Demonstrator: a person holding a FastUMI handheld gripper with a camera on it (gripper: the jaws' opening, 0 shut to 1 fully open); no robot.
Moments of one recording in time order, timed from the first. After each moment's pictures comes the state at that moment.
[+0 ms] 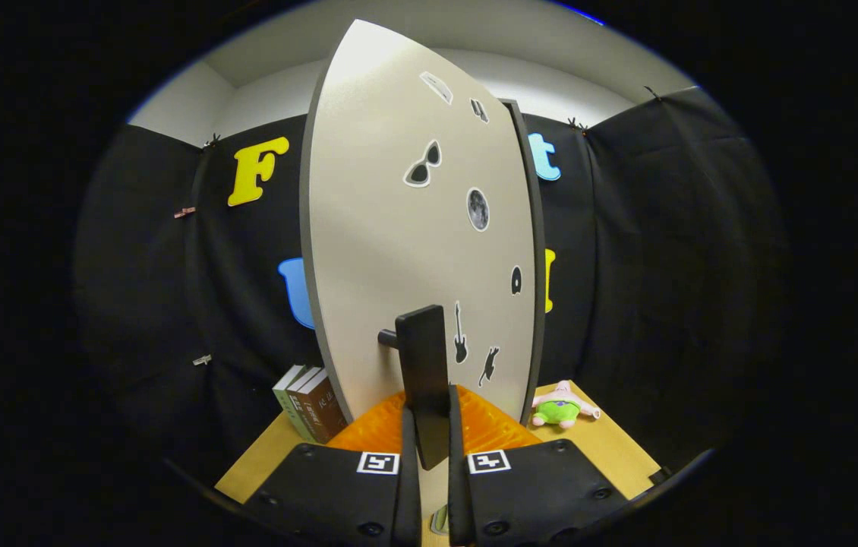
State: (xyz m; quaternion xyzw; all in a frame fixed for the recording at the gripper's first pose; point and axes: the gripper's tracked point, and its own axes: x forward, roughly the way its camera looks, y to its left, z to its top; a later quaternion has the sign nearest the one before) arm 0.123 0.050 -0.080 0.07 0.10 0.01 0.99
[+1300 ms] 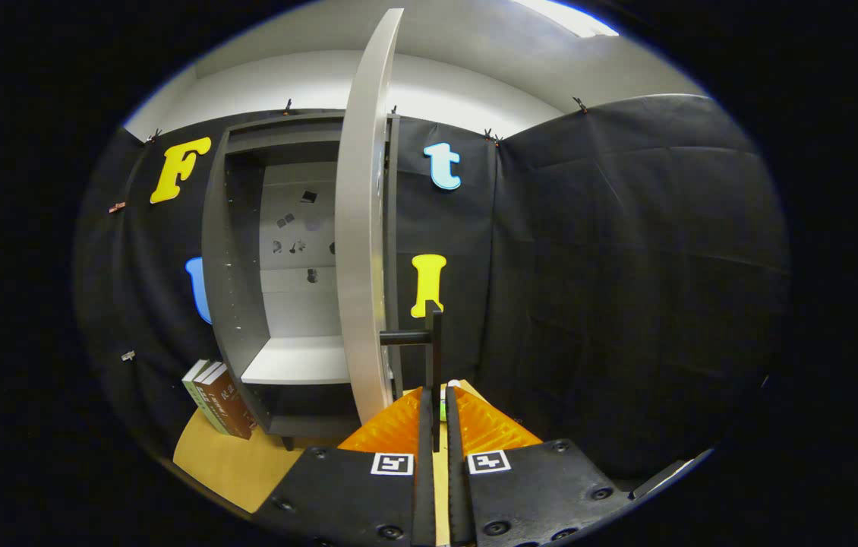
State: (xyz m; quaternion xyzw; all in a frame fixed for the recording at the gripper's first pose) arm 0.092 -0.055 -0.074 0.02 0.10 -0.15 0.98
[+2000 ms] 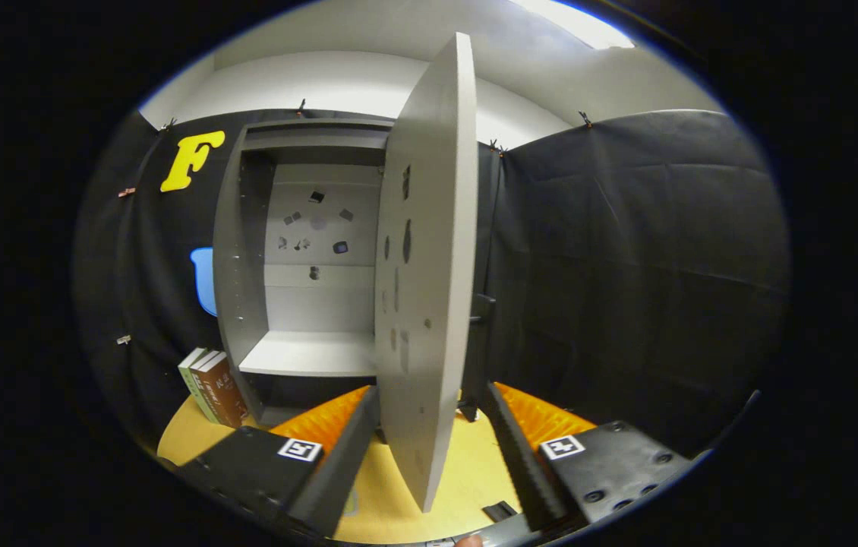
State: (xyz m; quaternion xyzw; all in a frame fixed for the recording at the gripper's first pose) arm 0.076 -0.041 -0.073 0.01 0.09 -0.13 0.99
